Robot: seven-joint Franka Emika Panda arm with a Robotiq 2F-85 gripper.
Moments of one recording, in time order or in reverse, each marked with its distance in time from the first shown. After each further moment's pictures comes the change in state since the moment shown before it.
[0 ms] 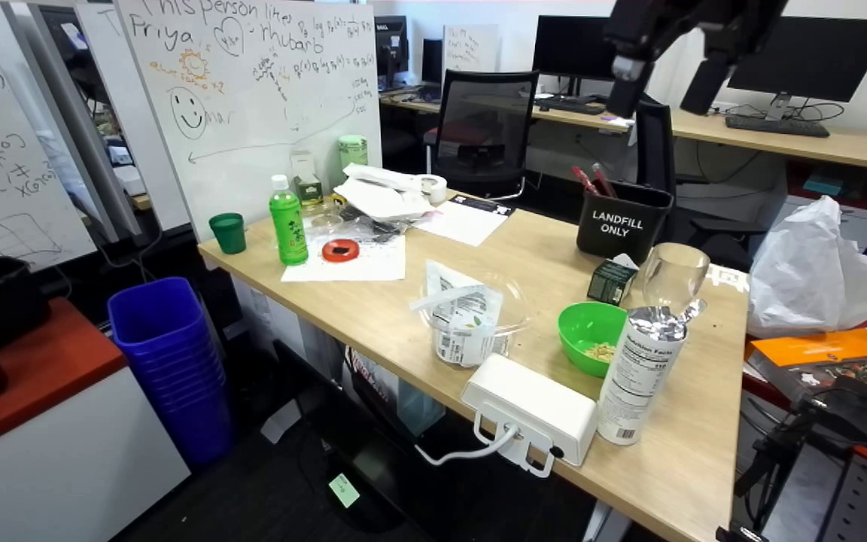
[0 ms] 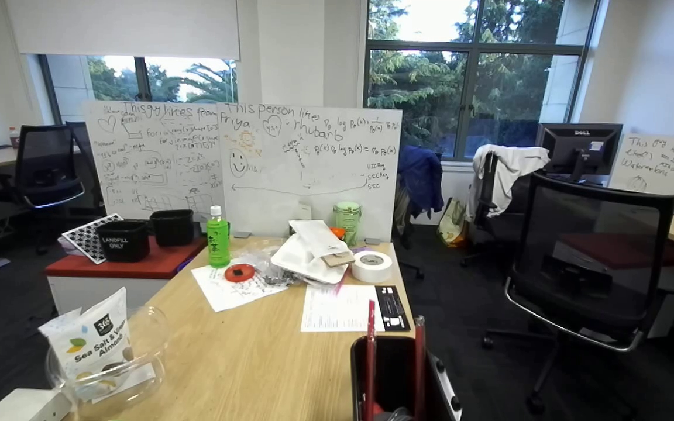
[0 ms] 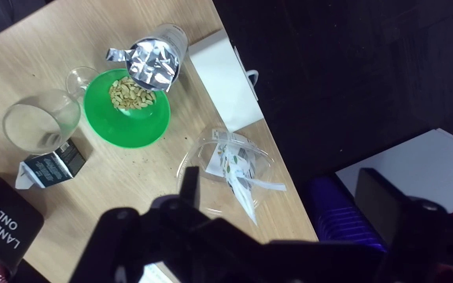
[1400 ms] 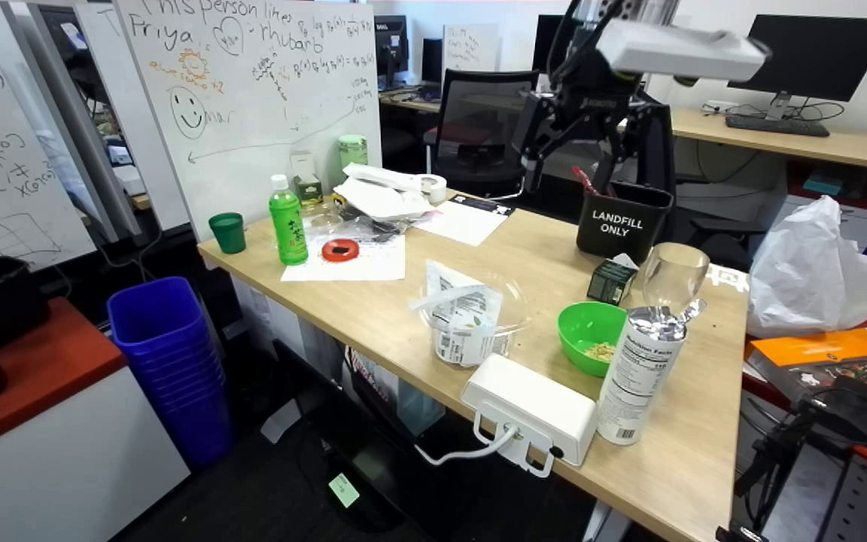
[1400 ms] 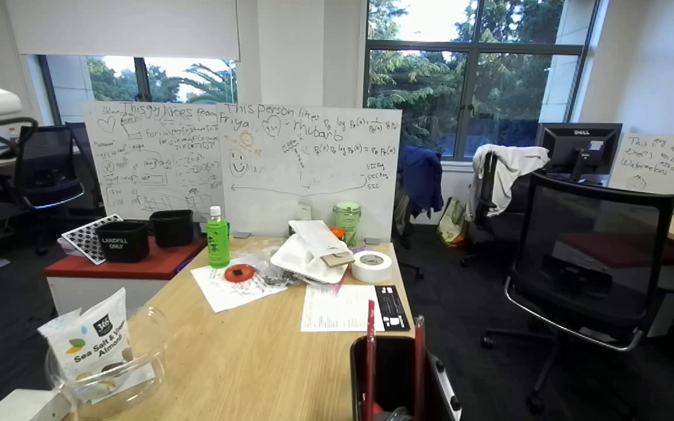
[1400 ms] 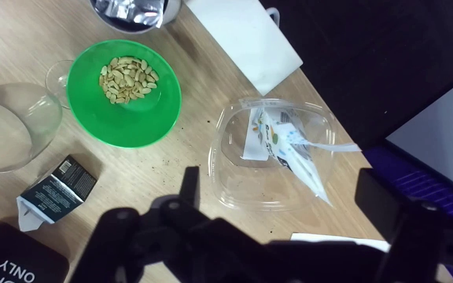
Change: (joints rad) arm -0.019 0.385 -0.128 0.056 -0.099 0.287 0.161
